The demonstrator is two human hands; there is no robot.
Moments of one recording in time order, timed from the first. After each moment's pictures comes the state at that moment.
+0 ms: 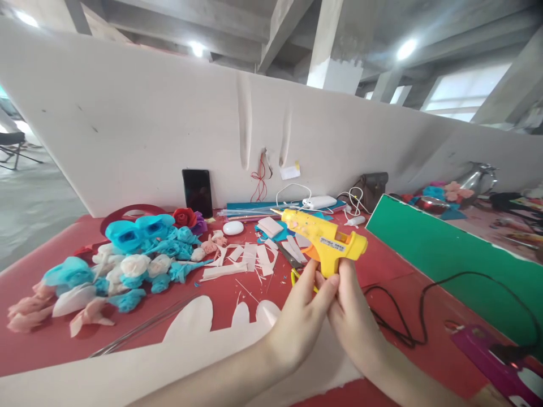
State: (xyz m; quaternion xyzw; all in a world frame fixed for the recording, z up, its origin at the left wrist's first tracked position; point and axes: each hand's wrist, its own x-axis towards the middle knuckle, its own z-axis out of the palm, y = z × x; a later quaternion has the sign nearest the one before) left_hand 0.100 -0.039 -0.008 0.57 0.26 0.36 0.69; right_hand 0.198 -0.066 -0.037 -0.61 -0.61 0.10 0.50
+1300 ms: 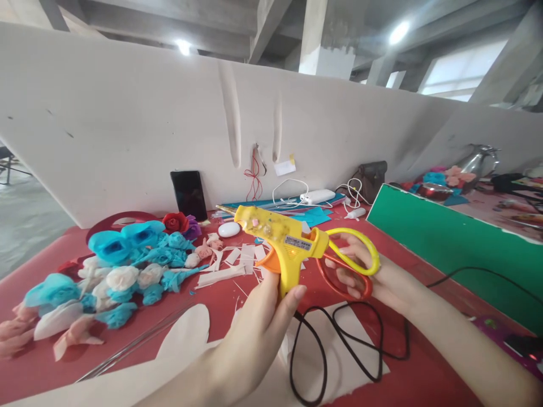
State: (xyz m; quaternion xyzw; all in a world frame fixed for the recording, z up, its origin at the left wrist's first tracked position) left_hand 0.052 -0.030 -0.004 0.71 0.41 0.27 0.50; right_hand 0.259 -0.041 0.003 -0.57 -0.36 0.56 0.48
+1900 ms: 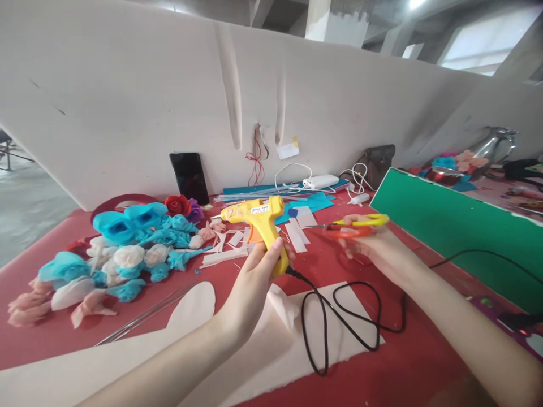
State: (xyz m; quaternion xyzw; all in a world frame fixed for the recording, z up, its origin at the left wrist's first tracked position) left_hand 0.060 -0.016 -0.015 0.48 0.33 0.41 0.71; right_hand 0.274 -0.034 -0.013 -0.58 -0.46 0.38 0.56
